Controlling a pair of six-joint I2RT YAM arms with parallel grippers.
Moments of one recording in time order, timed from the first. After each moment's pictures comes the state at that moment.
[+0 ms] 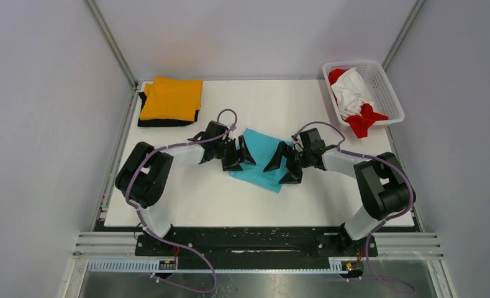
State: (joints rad) left arm -0.49 1.79 0.97 -0.10 0.52 -0.74; right arm 0.38 1.62 0.78 -0.17 -0.65 0.82
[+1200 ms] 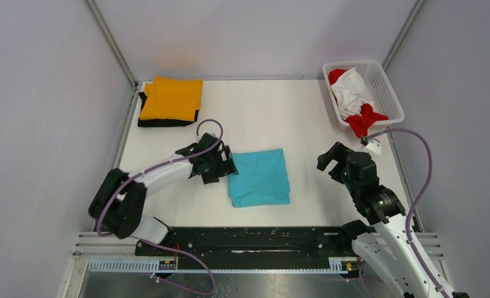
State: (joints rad) left arm -0.56 1.40 0.78 -0.37 0.06 -0.86; right arm 0.38 0.58 0.65 -0.63 0.29 0.72
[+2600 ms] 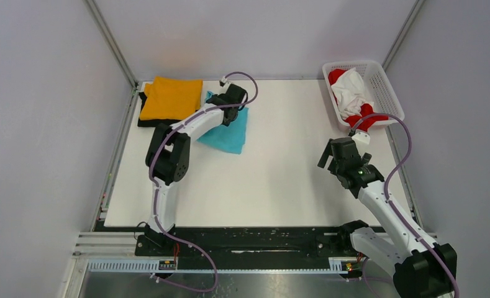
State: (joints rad) left arm -0.52 2.12 1.73 -0.65 -0.74 -0.21; right arm 0.30 0.92 0.66 -0.60 0.46 0.59
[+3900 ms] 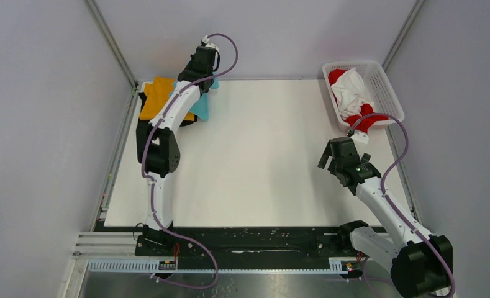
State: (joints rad) left arm -0.29 2.18 2.11 -0.51 -0.66 0.33; right arm 0.27 0.98 0.65 -0.56 0.45 0.57
